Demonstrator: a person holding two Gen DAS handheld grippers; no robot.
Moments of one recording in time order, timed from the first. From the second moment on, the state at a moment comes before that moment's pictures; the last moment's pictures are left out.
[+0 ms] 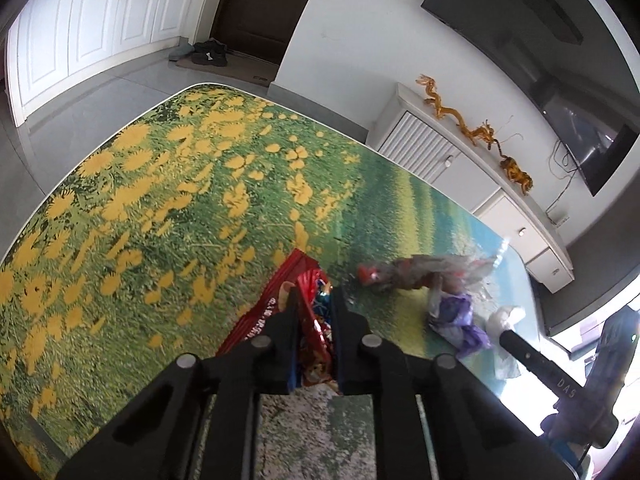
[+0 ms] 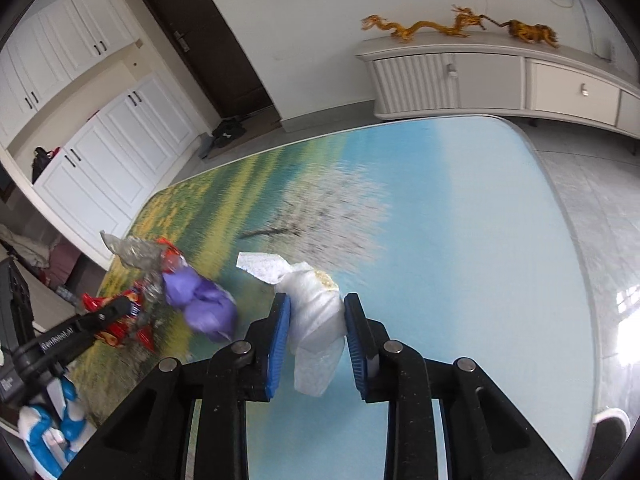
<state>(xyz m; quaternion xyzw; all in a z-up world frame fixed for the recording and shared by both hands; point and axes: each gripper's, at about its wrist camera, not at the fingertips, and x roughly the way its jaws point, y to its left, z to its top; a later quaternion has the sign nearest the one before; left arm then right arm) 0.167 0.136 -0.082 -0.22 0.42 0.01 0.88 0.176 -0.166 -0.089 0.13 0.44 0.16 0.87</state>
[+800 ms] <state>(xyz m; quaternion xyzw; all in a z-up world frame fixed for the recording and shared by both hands) 0.087 0.073 0.003 -0.19 0.35 -0.10 0.91 0.050 -0.235 -0.030 0.18 0.37 0.12 0.90</state>
